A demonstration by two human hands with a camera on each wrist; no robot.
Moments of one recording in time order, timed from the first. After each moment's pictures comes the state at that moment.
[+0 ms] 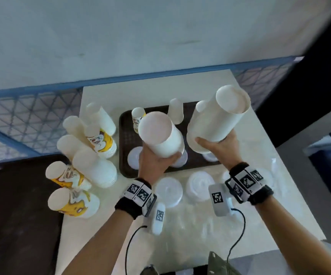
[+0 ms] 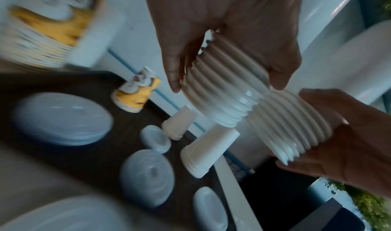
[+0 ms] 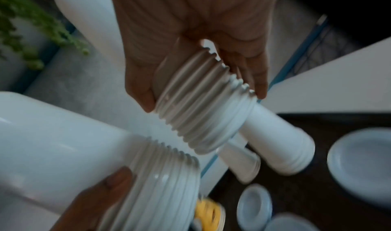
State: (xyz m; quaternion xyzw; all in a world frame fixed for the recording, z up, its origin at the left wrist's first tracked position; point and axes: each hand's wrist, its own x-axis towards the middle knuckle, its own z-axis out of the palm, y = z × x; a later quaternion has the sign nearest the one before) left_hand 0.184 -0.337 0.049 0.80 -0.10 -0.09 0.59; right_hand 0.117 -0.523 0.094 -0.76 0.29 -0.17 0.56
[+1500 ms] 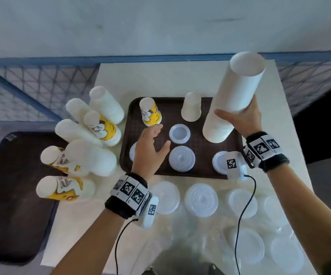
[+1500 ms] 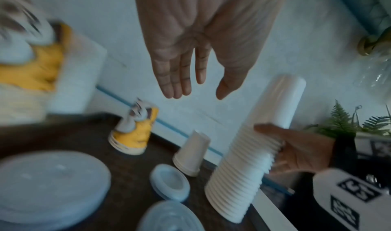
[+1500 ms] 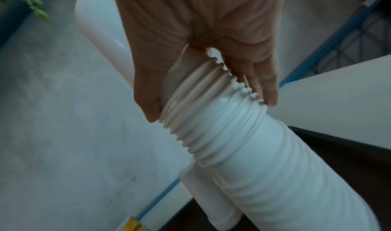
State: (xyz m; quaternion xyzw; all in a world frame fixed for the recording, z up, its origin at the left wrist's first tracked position) left_hand 0.221 -0.369 0.046 0.88 -0.12 0.01 0.47; right_hand 0.230 -0.627 0.075 -0.82 0.29 -0.08 0.49
